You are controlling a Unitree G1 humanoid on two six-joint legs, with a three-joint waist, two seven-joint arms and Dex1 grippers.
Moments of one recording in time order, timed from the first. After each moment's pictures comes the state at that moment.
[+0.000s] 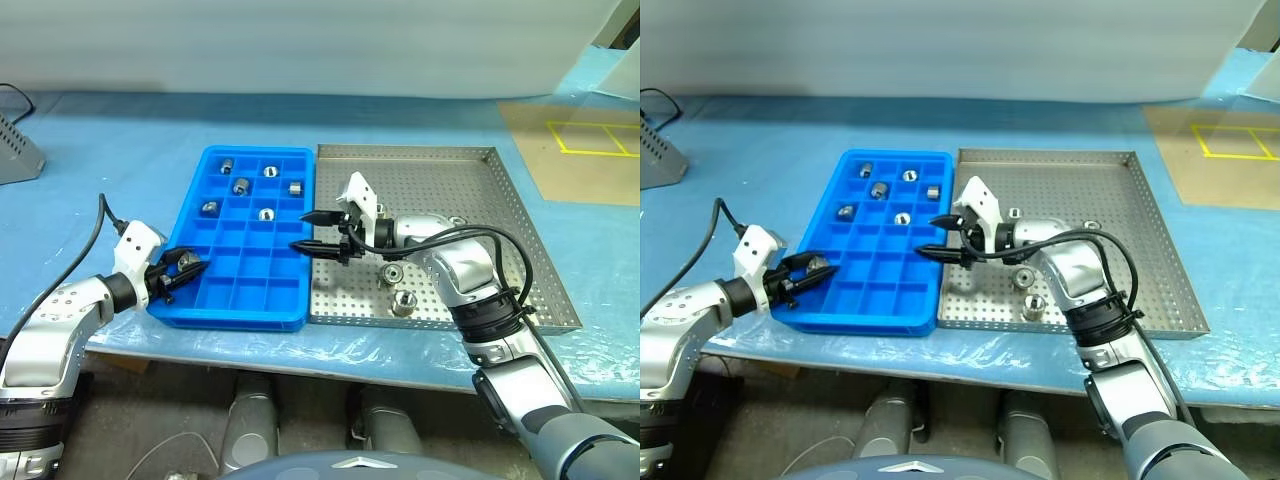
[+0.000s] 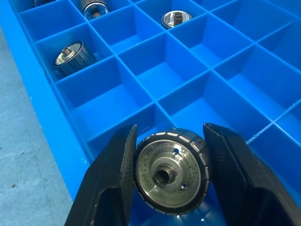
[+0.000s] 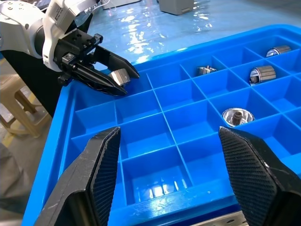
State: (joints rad) left arm -0.05 0.70 0.23 -0.16 -0.35 0.48 -0.80; right arm -0.64 -0.33 0.24 0.01 0.32 0.59 0.95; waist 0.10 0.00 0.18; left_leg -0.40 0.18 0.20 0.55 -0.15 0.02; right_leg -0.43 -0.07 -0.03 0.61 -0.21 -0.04
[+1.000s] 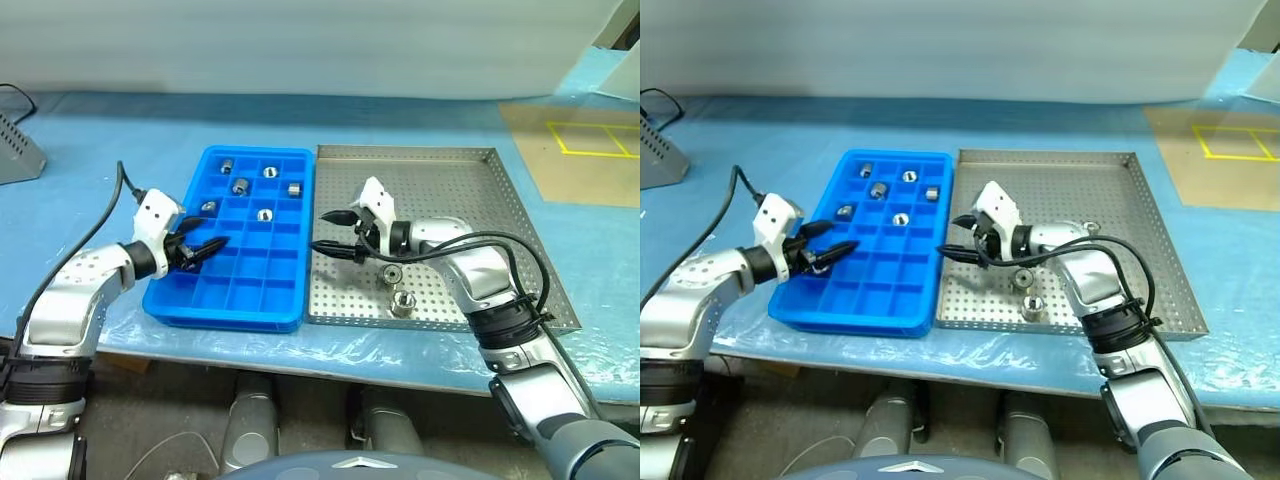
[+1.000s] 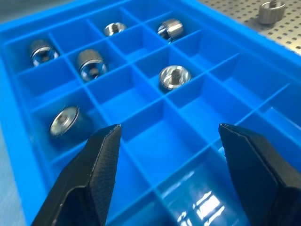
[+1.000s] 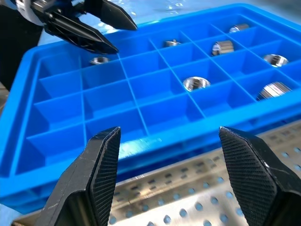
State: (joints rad) left arm -0.28 0.69 0.13 -0.10 -0.37 0.53 -0.78; right arm -0.58 -0.41 0.22 -0.02 0.27 0.56 0.91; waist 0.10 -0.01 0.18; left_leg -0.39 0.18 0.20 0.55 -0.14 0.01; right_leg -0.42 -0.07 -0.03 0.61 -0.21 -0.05
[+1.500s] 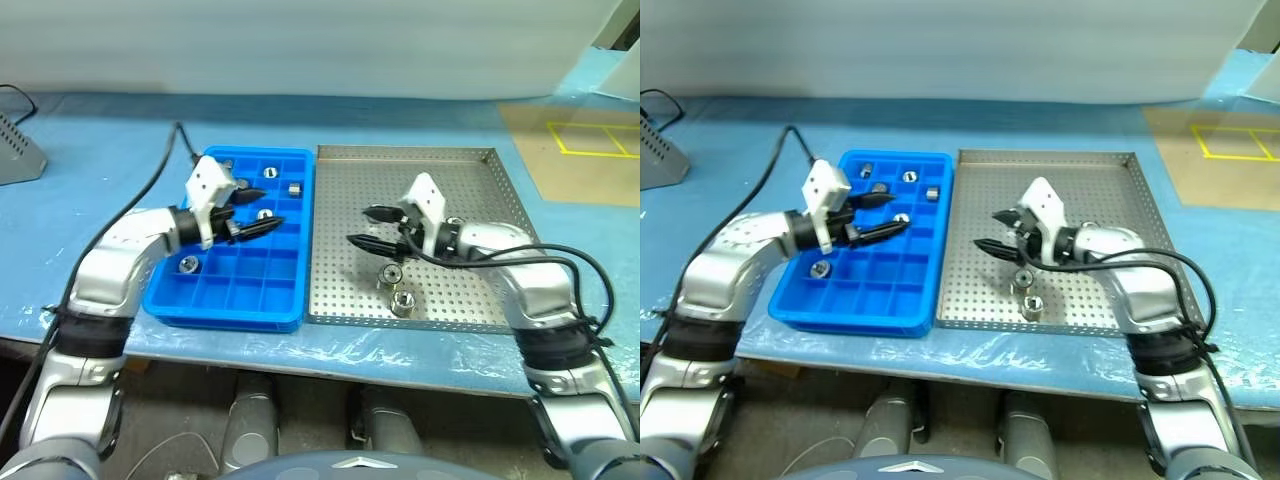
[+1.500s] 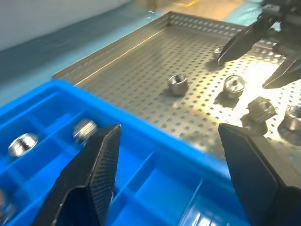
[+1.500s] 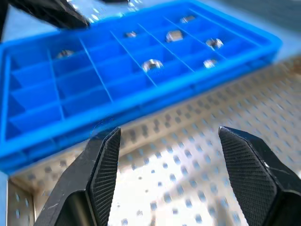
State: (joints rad) left arm -0.58 0.57 -0.05 -0.01 -0.39 0.47 -0.96; right arm -0.42 -0.58 0.04 -0.22 0.34 0.67 0.86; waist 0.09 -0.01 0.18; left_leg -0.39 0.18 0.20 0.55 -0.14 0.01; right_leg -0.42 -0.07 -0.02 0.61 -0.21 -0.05
